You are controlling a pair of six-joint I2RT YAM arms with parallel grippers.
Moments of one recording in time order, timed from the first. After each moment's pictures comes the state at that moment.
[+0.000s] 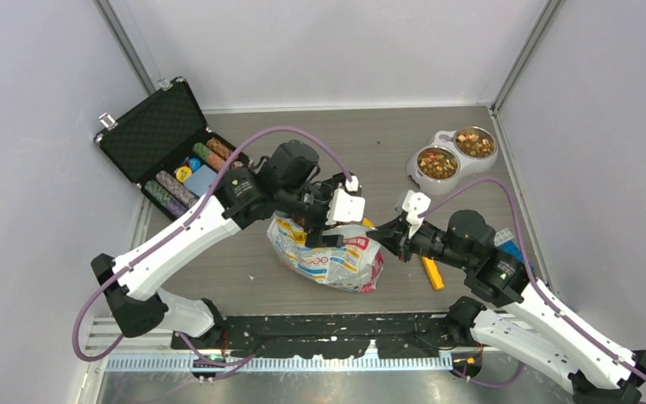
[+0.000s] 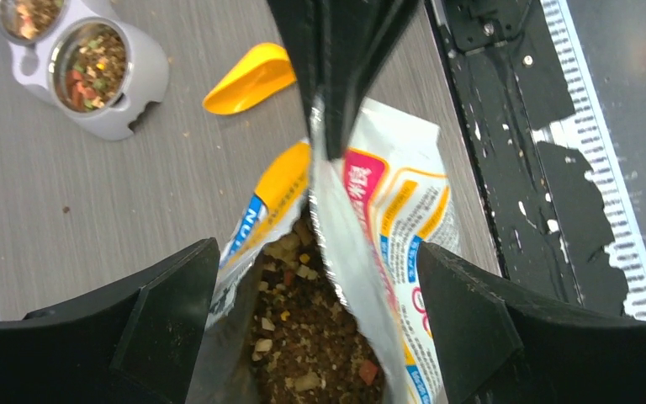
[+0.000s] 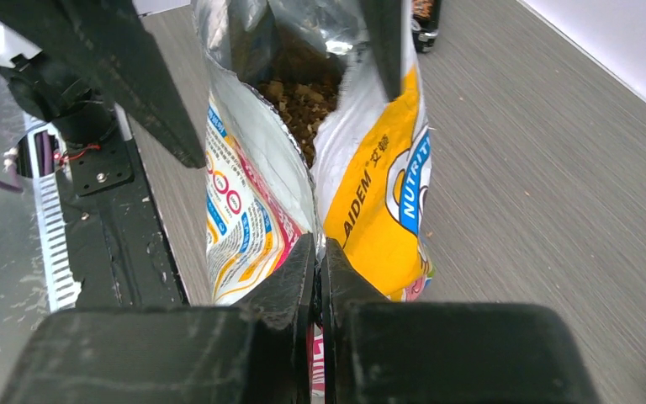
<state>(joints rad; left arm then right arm) -0.93 1.37 1.56 -0.86 0.54 0.71 0.78 0.60 0.72 -0.27 -0.30 -0.09</state>
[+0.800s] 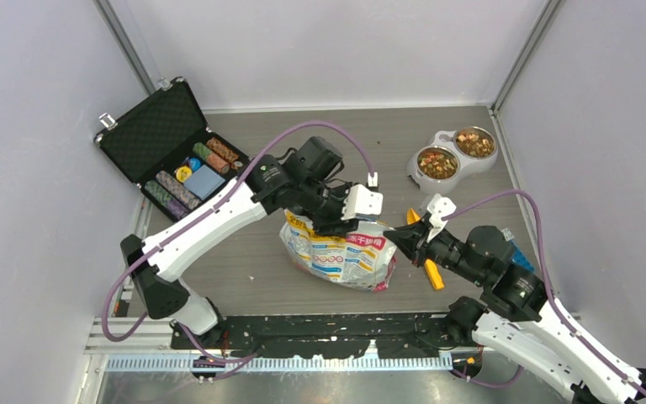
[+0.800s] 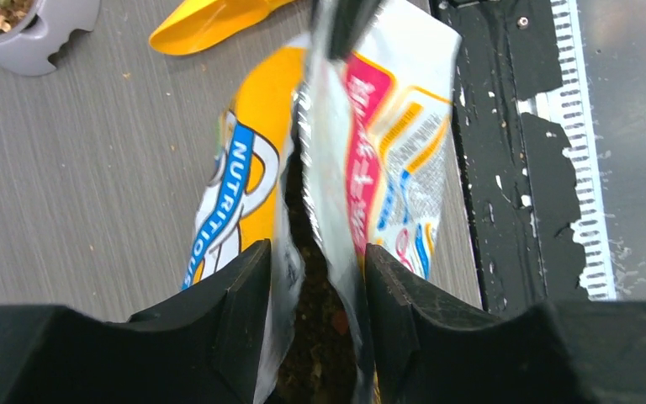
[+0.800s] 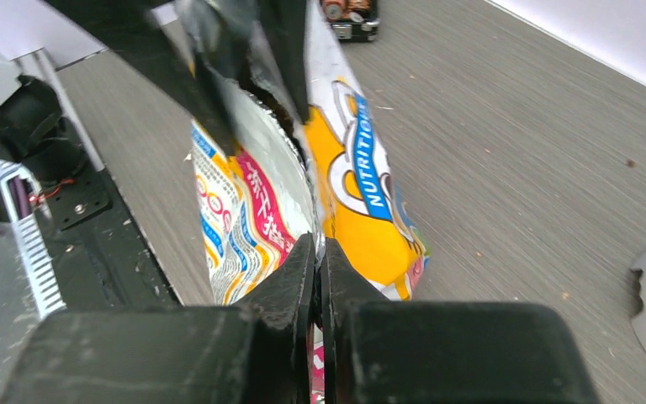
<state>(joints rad) -0.93 1.56 1.71 -1.04 0.48 0.69 0.79 0.44 0.69 -0.36 -0.15 0.01</state>
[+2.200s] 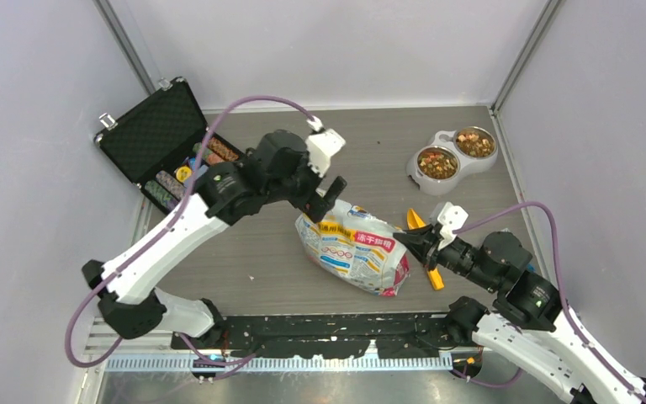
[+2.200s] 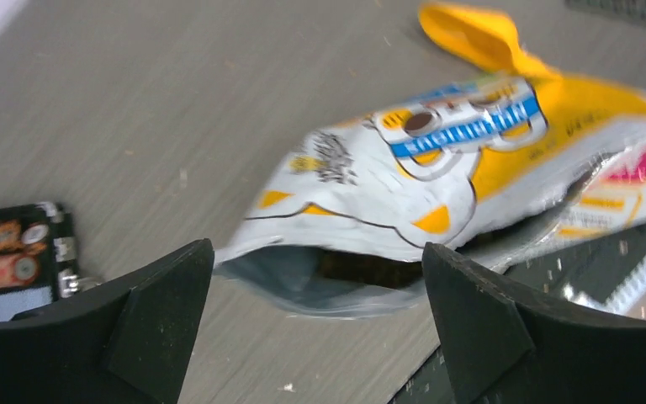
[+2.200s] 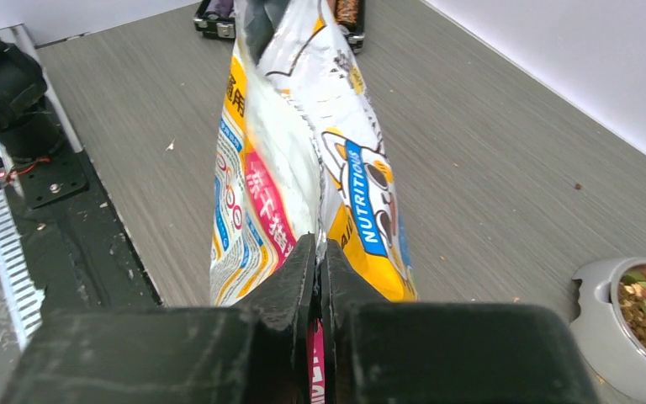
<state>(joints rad) -0.91 1.38 1.65 -0.95 -0.05 0.03 0.79 0.37 0.73 -0.45 -0.12 -0.09</state>
